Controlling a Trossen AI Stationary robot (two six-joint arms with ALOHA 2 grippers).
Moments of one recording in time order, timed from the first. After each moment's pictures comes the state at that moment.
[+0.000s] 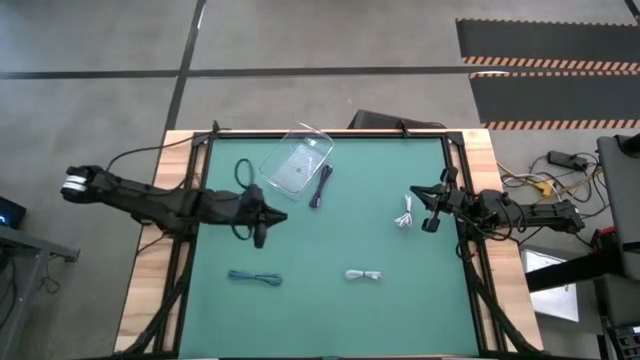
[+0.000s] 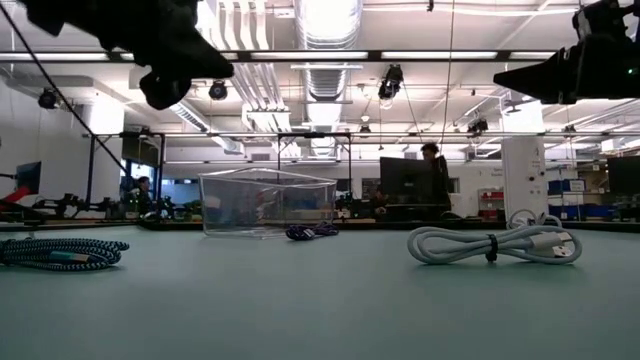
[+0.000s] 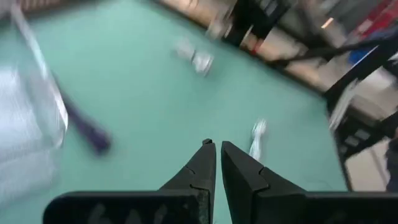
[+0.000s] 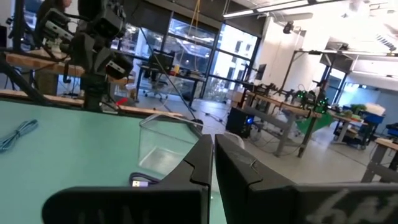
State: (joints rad) left arm -0.15 0.96 0.61 -0.08 -0.23 -0.58; right arm 0.03 0.03 0.01 0.16 0.37 -0.33
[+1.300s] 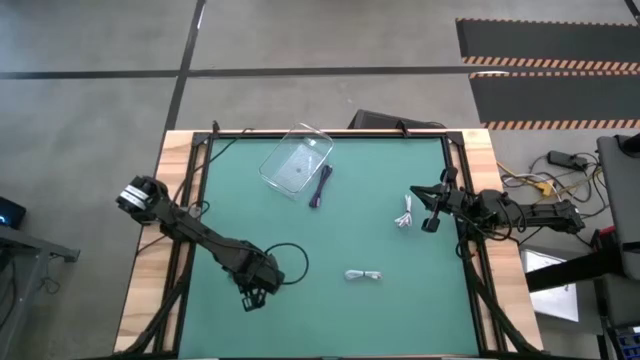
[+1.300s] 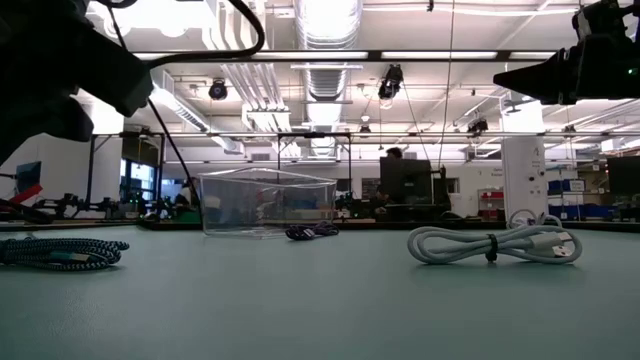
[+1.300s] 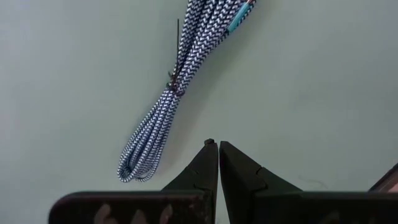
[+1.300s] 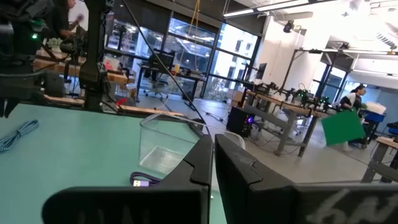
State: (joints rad) left arm -0.51 1.65 1.09 -0.97 0.20 -0.88; right arm 0.03 0.03 0.01 0.16 0.37 -0.32
